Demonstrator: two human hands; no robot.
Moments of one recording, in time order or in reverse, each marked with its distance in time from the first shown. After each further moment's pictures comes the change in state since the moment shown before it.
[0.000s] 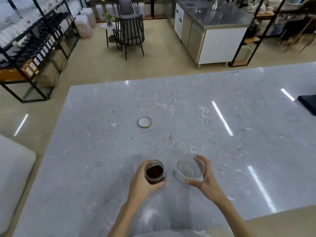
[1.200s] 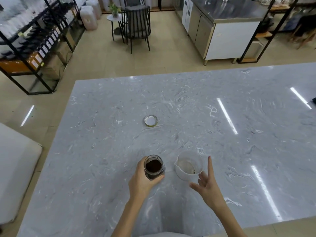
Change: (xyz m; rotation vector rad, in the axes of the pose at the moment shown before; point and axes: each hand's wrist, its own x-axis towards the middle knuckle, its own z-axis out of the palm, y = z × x) left_hand 0.015 -0.017 -0.002 0.094 0.178 -0.114; right_hand -0.010 -0.018 0.026 0.094 0.024 0.221
